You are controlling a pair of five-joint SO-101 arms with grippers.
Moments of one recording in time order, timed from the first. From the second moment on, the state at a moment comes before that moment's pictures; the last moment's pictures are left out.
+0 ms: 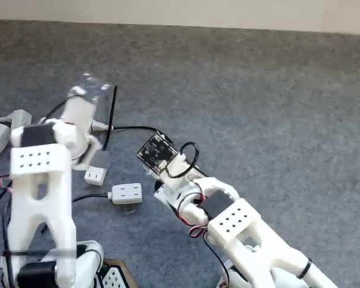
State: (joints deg) left arm -12.9 -28.7 30.5 72.0 -28.8; right arm -43.5 -42.5 64.1 34.2 15.3
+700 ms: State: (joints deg) left arm 3.9 -60.6 56.0 55.3 -19.4; right arm -47.3 -45.2 66.6 35.3 12.2
